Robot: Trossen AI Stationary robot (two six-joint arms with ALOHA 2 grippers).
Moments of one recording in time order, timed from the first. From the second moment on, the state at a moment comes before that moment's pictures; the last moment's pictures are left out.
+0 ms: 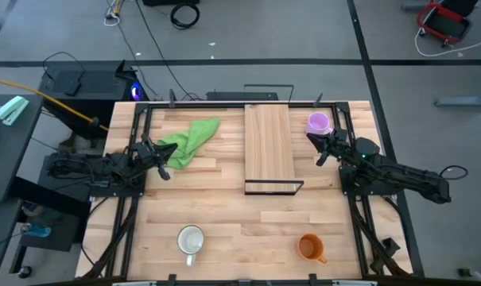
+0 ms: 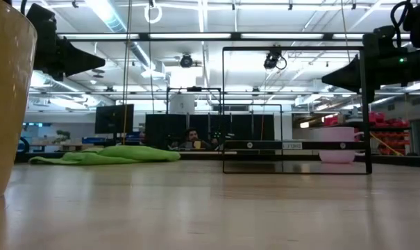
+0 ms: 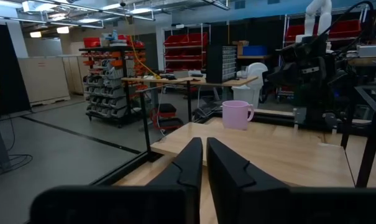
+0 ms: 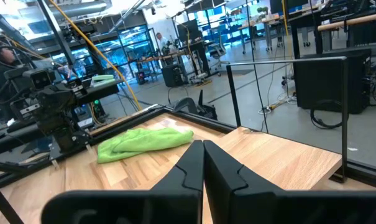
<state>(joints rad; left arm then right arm) -0.17 0.01 0.01 0.12 -0.73 0.09 -0.36 0.04 0.01 0.05 0.20 0.27</state>
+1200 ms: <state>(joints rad) -0.17 0.01 0.01 0.12 -0.73 0.09 -0.36 0.04 0.01 0.05 0.20 0.27</state>
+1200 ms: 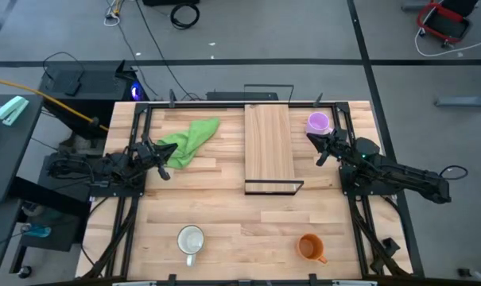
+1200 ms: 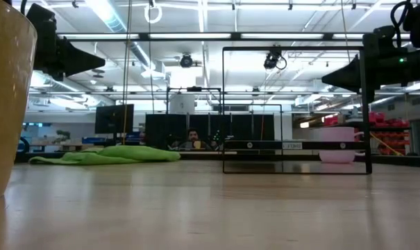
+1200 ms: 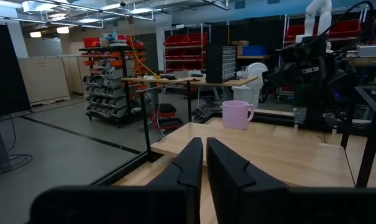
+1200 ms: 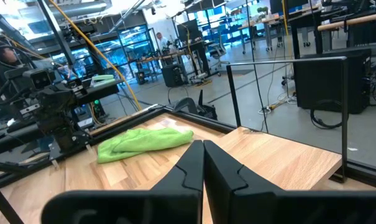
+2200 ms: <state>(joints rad) -0.17 0.01 0.01 0.17 -0.74 -0.59 -0.36 0.04 0.11 0.10 0.21 0.75</state>
